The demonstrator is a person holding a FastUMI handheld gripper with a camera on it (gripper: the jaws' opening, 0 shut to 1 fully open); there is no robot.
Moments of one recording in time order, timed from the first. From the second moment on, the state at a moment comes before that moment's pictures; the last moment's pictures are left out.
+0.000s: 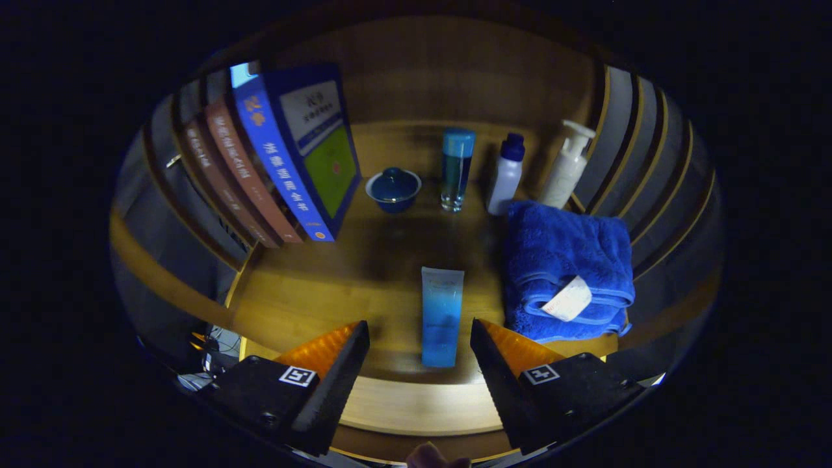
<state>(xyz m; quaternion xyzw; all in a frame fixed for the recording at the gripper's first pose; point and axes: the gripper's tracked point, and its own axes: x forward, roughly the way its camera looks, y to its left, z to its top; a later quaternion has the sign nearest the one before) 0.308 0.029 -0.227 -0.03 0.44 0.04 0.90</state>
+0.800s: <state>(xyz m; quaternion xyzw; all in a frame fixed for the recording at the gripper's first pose) 0.128 0.036 -0.097 -0.01 0.08 0.08 0.99</state>
